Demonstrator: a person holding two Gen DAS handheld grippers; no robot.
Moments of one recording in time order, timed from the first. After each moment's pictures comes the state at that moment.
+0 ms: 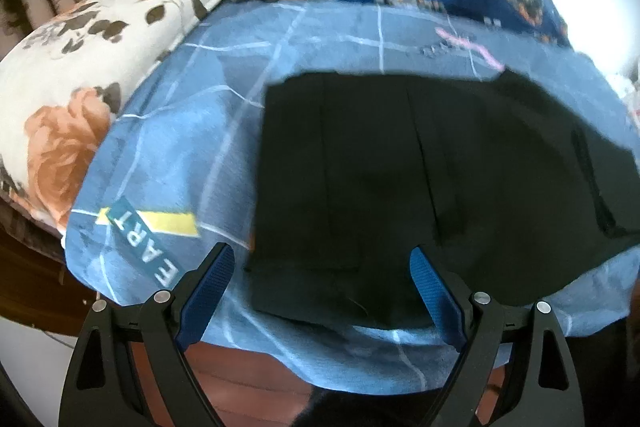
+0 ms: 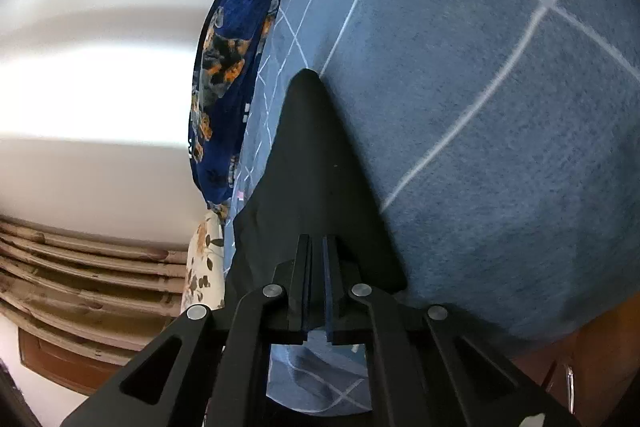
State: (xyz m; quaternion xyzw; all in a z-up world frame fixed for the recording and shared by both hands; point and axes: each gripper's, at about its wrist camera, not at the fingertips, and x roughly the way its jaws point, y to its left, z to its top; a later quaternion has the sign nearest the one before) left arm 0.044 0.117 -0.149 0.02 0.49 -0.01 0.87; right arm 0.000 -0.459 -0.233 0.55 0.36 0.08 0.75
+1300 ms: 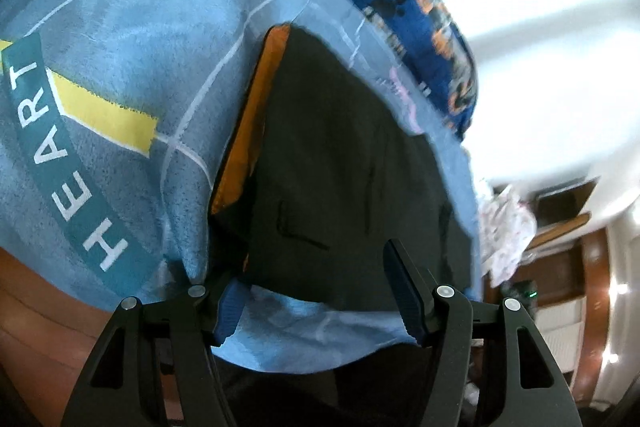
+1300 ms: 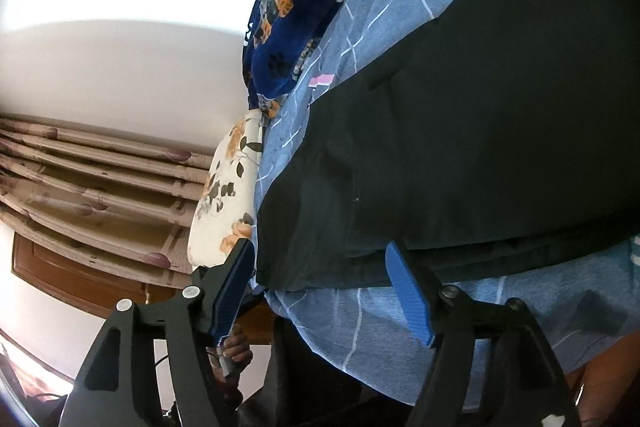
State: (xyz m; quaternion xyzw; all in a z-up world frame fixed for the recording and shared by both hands) left arm 0.050 0.205 -0.181 -0.36 0.51 -0.20 0.76; right arm 0.041 -0.305 -0.198 0.47 0.42 0.23 0.74
